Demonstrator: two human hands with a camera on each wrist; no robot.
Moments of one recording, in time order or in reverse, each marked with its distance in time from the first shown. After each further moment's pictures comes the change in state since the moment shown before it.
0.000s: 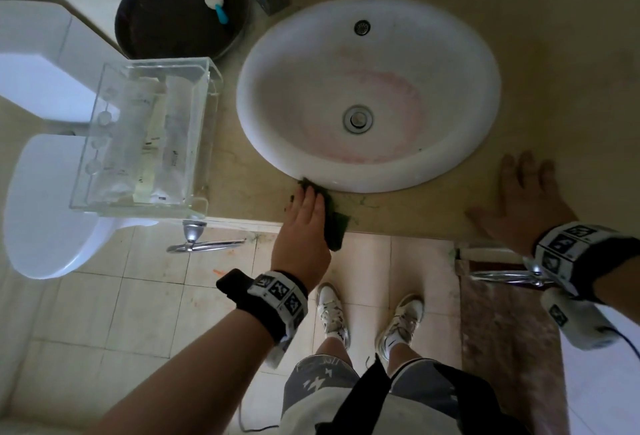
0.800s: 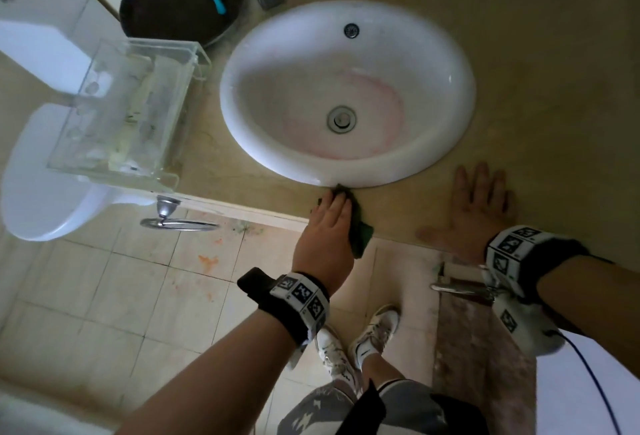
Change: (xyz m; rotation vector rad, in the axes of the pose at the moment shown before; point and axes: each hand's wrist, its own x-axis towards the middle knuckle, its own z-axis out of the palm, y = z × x) left_hand -0.004 0.095 0.040 -0.086 0.064 0.017; right_hand 0.002 0.000 -0.003 0.020 -0.137 -0.121
